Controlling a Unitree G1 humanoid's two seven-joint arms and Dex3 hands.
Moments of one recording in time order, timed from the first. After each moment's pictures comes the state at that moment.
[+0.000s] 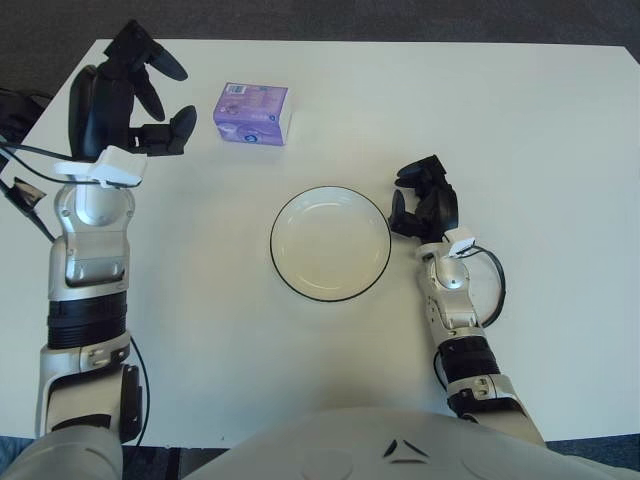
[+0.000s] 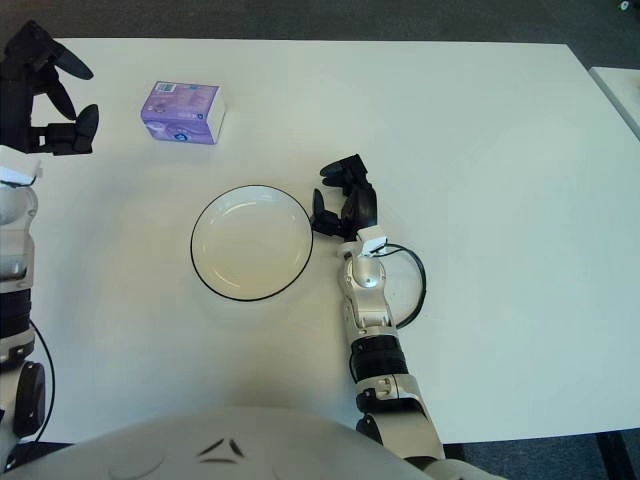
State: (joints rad) left arm -0.36 0.52 0.25 -0.10 0.33 -0.22 0.04; right arm -0.18 0.12 0.02 0.31 -0.01 -0.40 -0.11
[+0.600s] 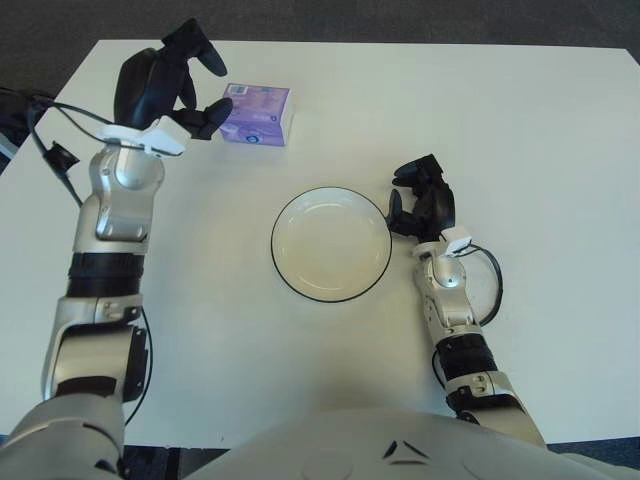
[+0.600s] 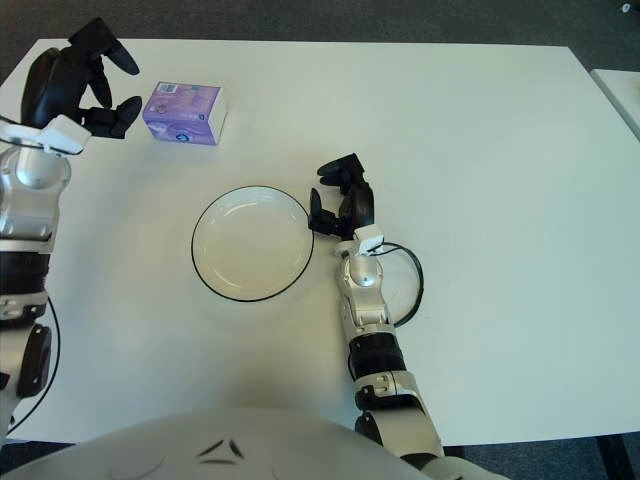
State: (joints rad) left arm -0.60 0.53 0.07 0.25 0.45 -0.28 0.06; right arm -0.22 0.12 0.03 0.33 -0.01 -0.43 -0.11
